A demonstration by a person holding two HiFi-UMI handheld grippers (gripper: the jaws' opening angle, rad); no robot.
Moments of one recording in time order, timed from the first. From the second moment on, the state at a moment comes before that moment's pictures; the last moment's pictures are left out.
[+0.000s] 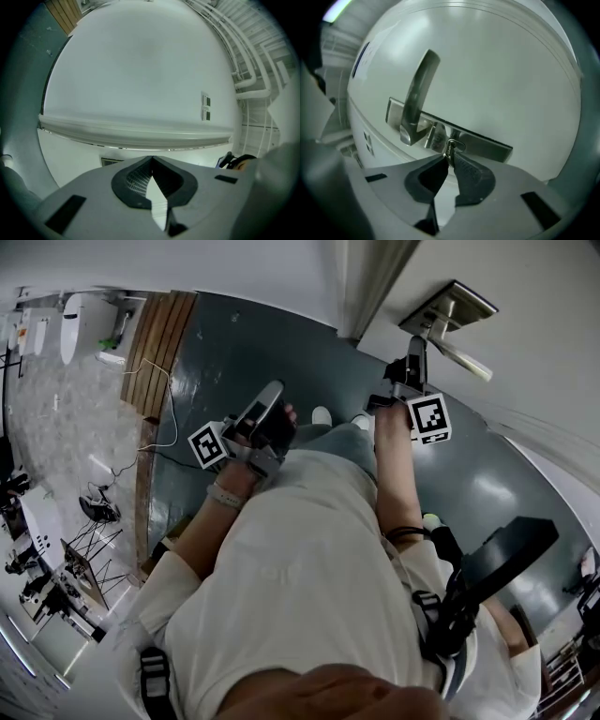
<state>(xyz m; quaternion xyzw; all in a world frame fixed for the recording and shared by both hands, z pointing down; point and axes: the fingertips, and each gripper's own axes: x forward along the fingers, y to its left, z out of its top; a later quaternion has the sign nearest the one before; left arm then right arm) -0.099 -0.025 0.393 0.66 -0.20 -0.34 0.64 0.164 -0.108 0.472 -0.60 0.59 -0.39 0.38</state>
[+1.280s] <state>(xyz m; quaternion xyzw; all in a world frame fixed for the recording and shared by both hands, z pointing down) -0.071 -0.045 0.376 0.65 -0.16 -0.37 0.64 0.111 -0.090 0.454 -0.33 0.52 -0.60 0.51</state>
